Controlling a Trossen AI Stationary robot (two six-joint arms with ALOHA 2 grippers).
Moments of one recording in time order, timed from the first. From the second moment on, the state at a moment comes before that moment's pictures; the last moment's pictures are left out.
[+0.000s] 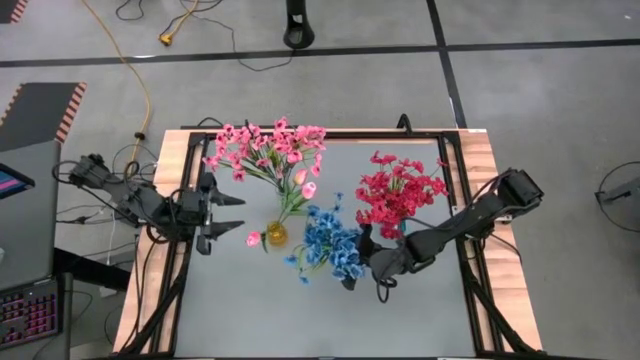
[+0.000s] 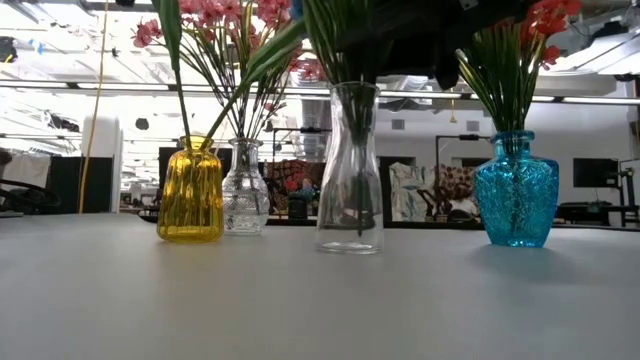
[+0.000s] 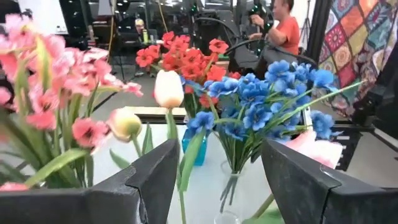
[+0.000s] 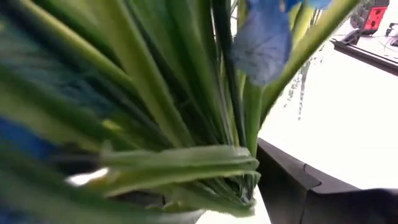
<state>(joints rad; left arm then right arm) -0.50 0.56 0.66 -0.16 -0.57 -0.06 0.46 1.62 0.91 0.29 0.70 0.44</state>
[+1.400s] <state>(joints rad) -0.50 0.19 0.27 -0.09 -0.76 -0.05 0.70 0.99 0.91 -0.46 0.70 0.44</state>
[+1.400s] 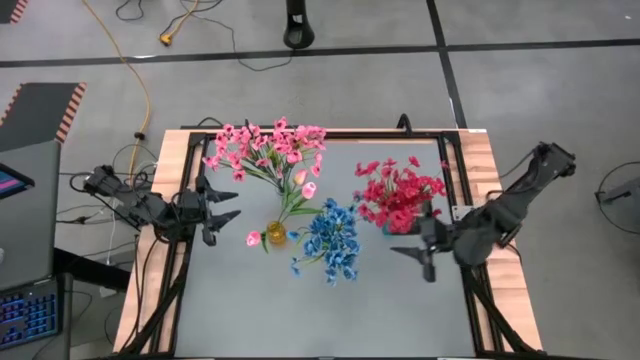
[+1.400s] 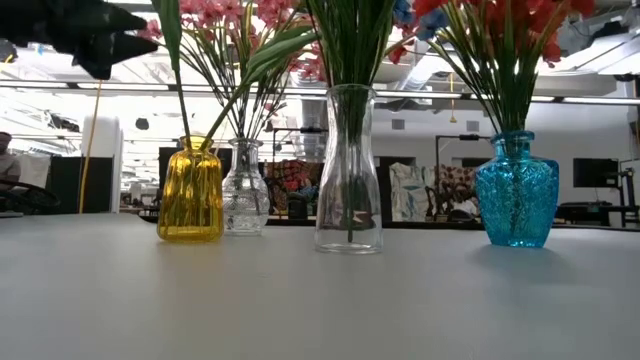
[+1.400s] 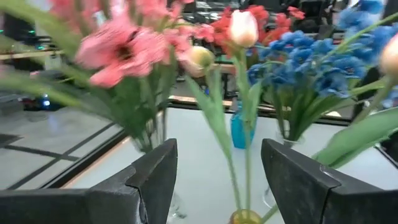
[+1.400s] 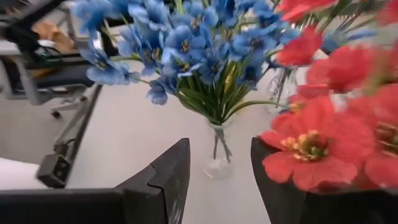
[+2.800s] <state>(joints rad) -0.36 0.00 0.14 -0.10 -0.87 -0.04 0.67 0.00 0.13 -0.01 0.44 -0.02</state>
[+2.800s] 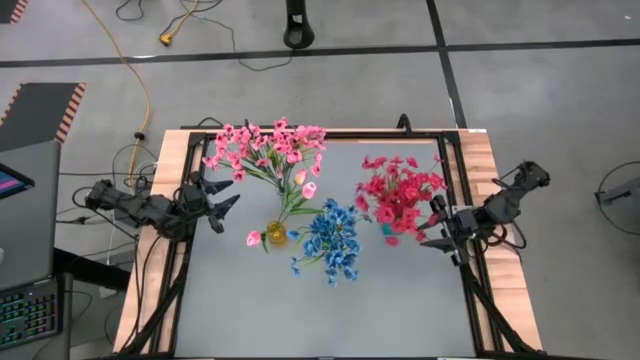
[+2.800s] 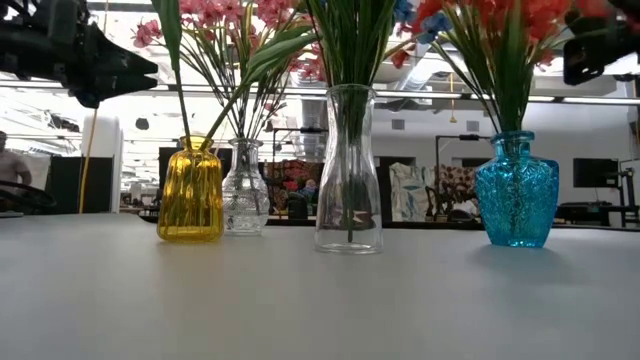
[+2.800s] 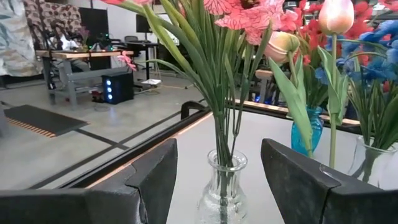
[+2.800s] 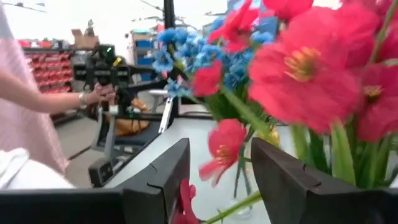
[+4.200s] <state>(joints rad) -0.30 0.02 0.05 -0.05 -0.75 -0.07 0.23 0.00 0.11 -0.16 0.20 -0.05</state>
